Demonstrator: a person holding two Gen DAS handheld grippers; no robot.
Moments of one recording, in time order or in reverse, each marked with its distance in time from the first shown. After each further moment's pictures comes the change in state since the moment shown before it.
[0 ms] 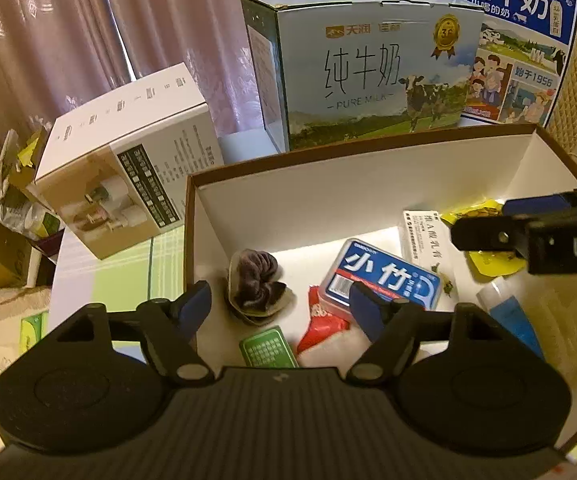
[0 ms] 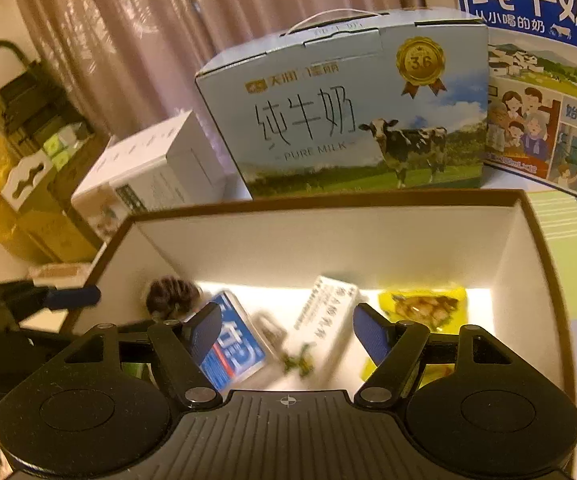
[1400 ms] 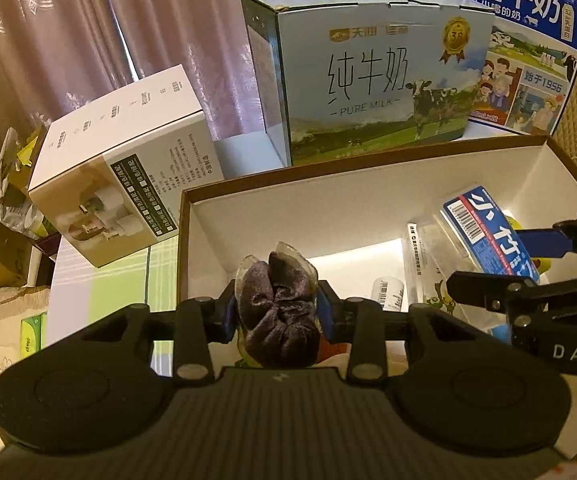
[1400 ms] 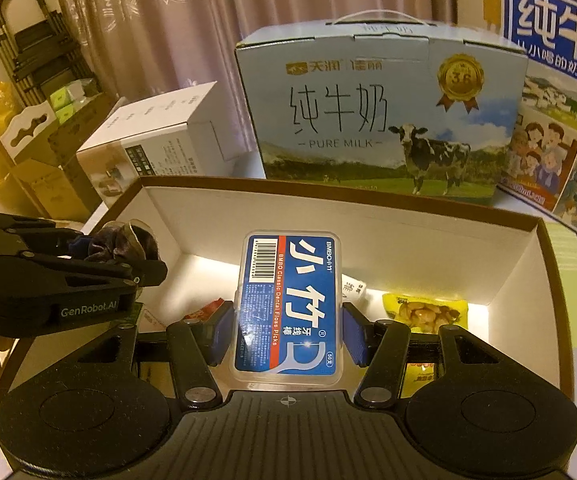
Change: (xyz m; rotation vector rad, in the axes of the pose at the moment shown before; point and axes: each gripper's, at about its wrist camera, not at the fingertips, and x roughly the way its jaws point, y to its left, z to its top) left arm 0.013 -0.001 0.017 -0.003 0.022 0.002; right arm 0.011 0.025 -0.003 -0.137 0.037 -0.043
